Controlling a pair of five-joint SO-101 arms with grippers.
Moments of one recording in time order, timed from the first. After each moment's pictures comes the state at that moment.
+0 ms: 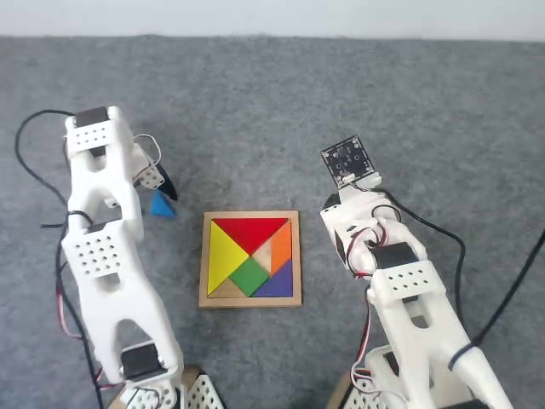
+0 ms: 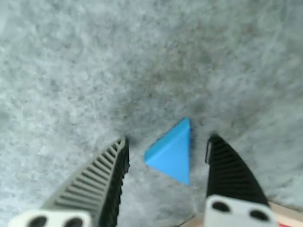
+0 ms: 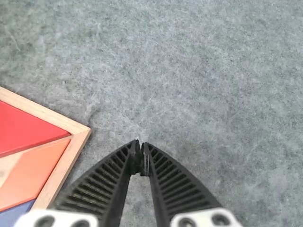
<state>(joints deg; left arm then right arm) -22.5 52.4 -33.3 98.8 22.5 -17.8 -37.0 64.8 24.1 12.5</state>
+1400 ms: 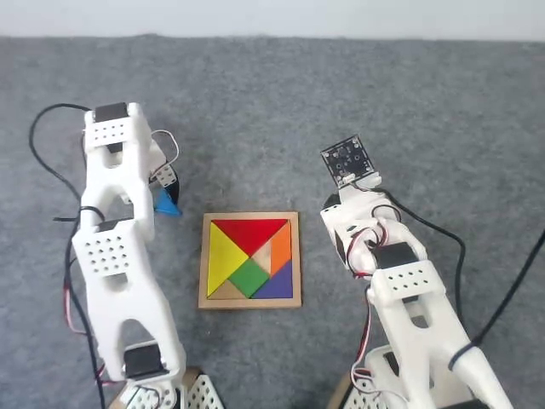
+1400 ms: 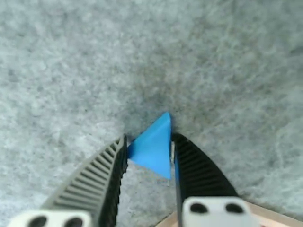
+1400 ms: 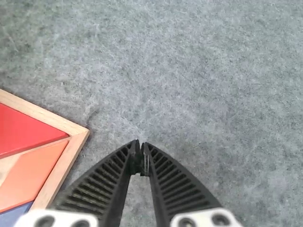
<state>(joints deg) -18.5 52.1 -32.4 98.7 27.0 -17.8 -37.0 64.8 24.1 12.5</state>
